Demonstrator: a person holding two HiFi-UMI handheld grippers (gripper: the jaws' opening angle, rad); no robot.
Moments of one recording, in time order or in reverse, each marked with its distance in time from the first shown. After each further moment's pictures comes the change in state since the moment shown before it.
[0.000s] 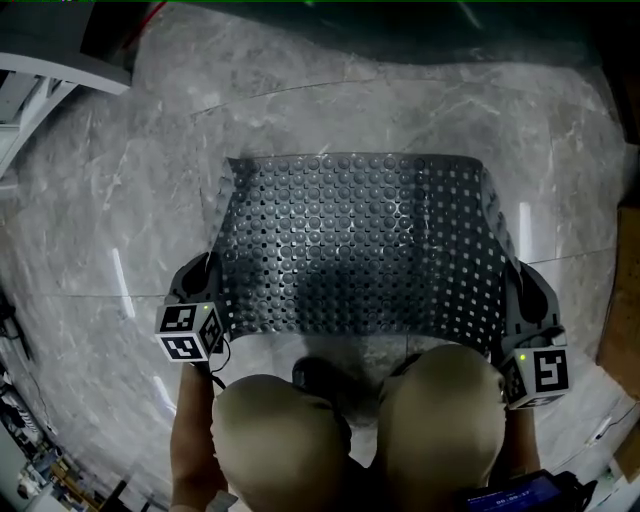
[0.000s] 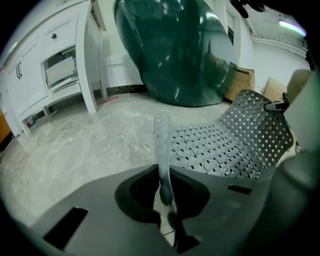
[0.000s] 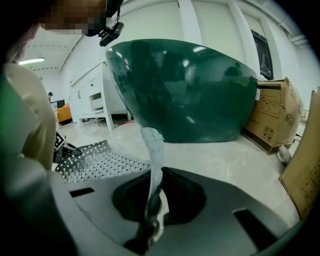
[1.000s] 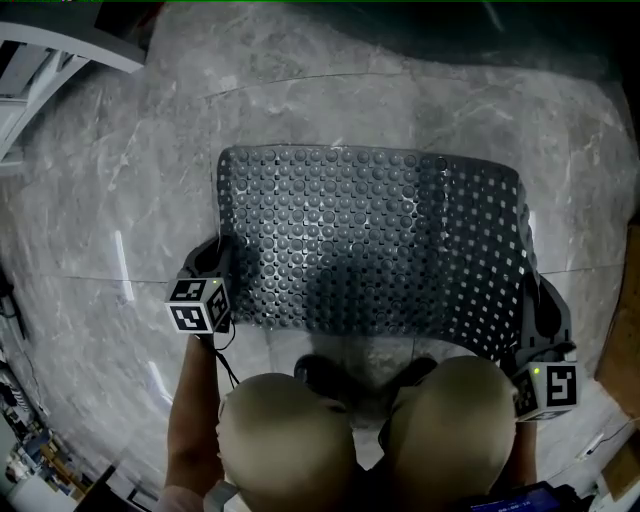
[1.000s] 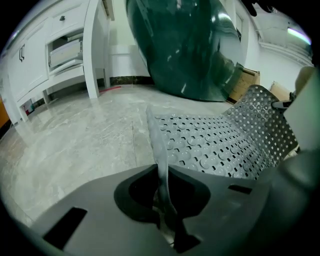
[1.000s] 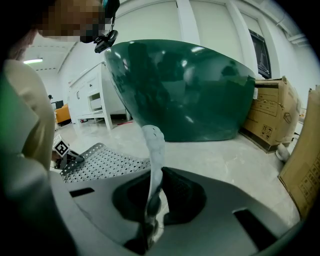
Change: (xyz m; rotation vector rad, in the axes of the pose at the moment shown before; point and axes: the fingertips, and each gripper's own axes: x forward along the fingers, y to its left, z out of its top) left arm 0.038 0.019 -0.041 -0.067 0.031 -0.017; right arm -0.004 -0.001 -0.010 0.016 0.000 -0.010
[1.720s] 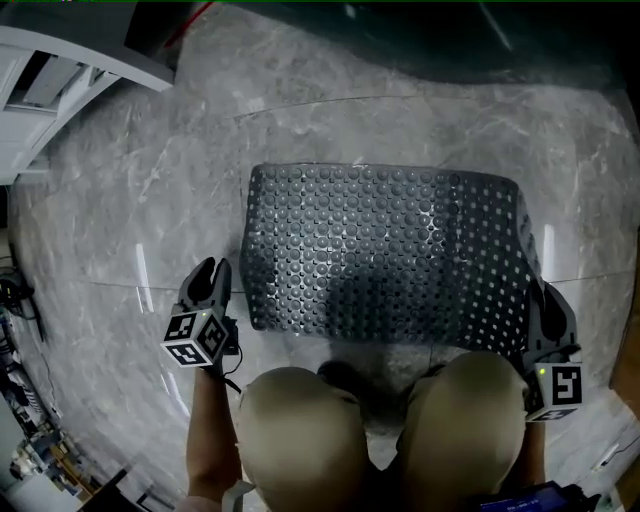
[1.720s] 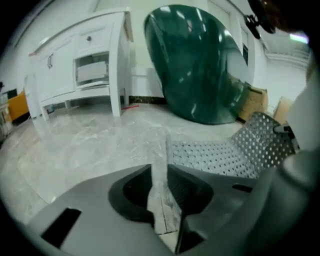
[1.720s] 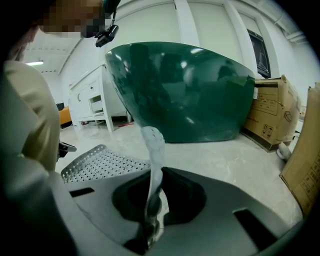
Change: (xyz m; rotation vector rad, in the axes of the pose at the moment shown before) left arm -0.081 0.043 0.040 -0.121 -0.168 0.106; right arm 0.005 0.010 0.011 0.026 0.002 0.004
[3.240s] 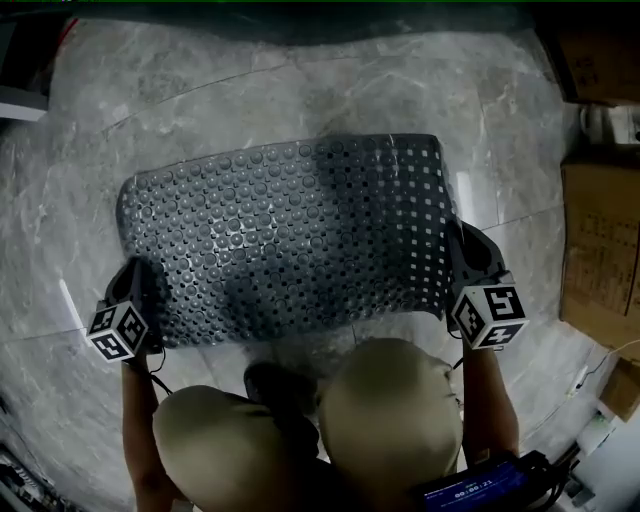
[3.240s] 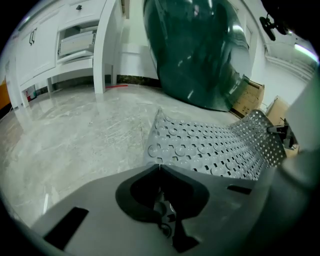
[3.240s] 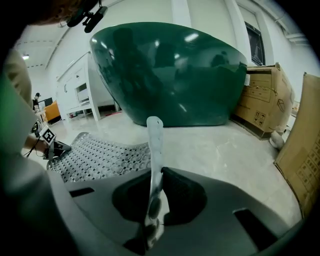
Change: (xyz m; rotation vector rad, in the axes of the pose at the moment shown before) left arm 0.085 -0.024 -0.052 0.010 0.120 -0.151; right arm 0.026 -0.062 -0.067 0.023 0.093 -0.099
